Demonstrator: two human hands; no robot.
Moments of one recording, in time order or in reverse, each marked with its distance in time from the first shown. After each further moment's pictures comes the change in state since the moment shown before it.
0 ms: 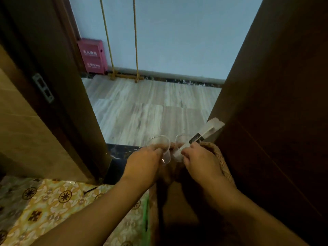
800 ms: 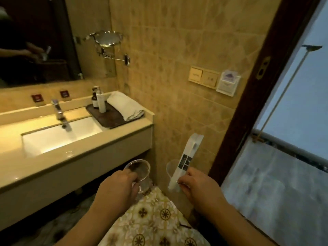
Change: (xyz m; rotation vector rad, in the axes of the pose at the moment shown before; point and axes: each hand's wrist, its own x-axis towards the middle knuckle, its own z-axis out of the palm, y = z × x) left_hand -0.416 -0.416 -0.189 0.120 0.271 -0.847; right_hand 0.005 -0.570 0.076 0.130 -0.083 -0.952
